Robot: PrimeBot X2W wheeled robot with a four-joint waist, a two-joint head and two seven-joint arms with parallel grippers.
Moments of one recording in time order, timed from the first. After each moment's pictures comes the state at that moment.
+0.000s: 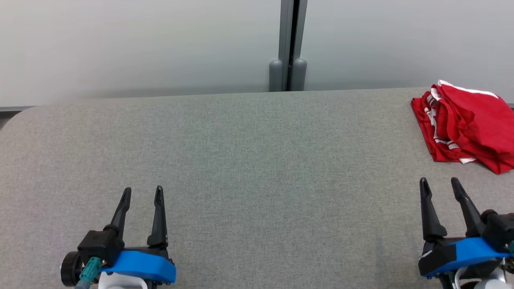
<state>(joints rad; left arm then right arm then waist) -0.08 0.11 -0.12 0.28 -0.26 -0.07 -0.26 -0.06 -0.08 -0.13 0.13 0.15 0.13 -0.12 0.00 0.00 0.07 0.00</state>
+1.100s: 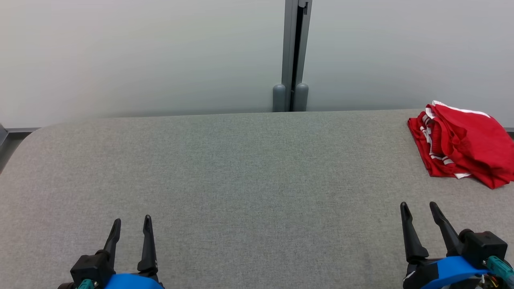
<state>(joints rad) 0.00 0.10 -0.06 0.35 -0.26 -0.08 -0.26 0.00 -0.05 -0.07 0.18 0.17 0.13 -0.14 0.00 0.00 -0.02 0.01</state>
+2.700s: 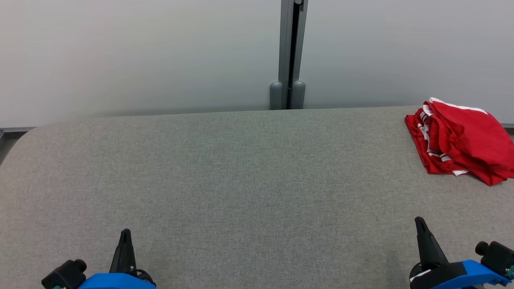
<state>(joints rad) 0.01 0.07 -0.01 0.36 -0.69 -0.09 -0.13 0.00 -0.04 -0.08 0.27 0.65 0.13 -0.06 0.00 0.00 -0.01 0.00</state>
